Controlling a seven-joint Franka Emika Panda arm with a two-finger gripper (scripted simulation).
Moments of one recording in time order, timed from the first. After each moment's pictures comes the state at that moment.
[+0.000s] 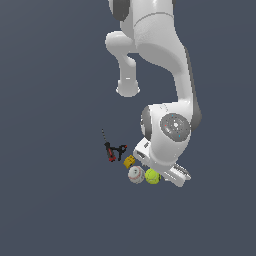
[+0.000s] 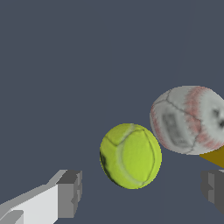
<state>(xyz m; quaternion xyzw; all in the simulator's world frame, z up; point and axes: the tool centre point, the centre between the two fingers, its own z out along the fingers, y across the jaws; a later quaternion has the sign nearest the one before) 0.114 0.108 0.092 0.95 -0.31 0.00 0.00</state>
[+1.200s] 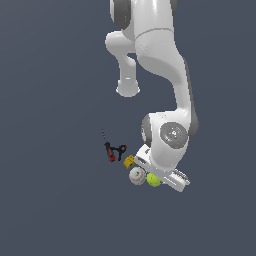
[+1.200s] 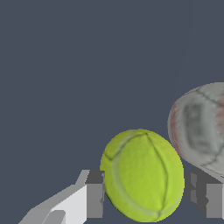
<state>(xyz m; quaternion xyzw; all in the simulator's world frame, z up) 0.126 0.115 0.063 0.95 -0.31 0.02 -0.01</state>
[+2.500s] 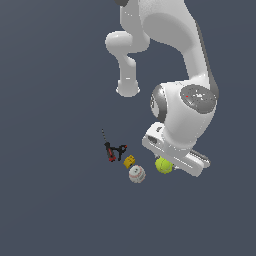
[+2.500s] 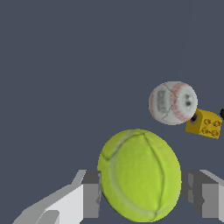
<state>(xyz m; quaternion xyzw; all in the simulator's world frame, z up) 0.103 0.139 0.159 0.95 -0.31 0.01 -0.01</state>
